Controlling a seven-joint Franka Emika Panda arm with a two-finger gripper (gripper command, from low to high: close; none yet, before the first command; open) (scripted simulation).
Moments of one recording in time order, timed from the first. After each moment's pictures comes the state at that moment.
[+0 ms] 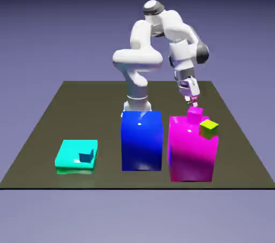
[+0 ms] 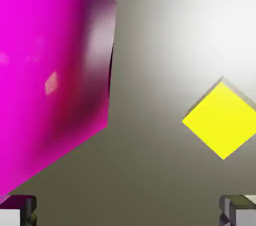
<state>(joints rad) -0.11 -1.18 1.35 -2.99 1.60 2.22 2.24</state>
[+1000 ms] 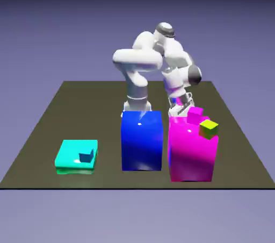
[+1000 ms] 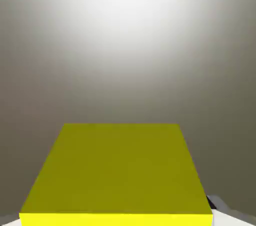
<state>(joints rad) -0.17 -1.37 1.78 -3.03 2.11 1.95 2.78</state>
